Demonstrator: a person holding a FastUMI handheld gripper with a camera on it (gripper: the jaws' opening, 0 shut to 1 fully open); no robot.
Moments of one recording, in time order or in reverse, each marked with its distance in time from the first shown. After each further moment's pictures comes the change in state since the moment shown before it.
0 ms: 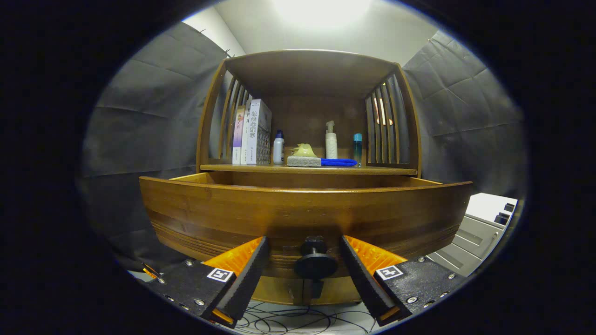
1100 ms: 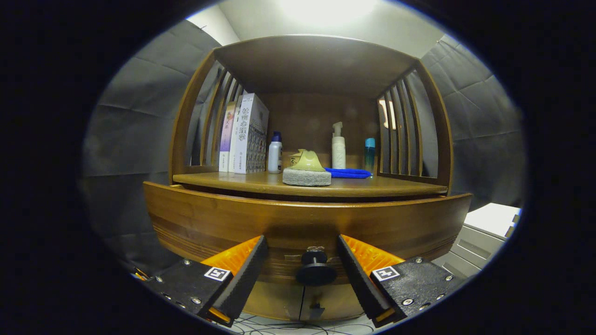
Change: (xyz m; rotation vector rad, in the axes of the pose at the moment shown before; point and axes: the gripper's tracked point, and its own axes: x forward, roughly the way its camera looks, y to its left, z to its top) arm 0.100 0.001 0.028 -0.032 -0.025 0.004
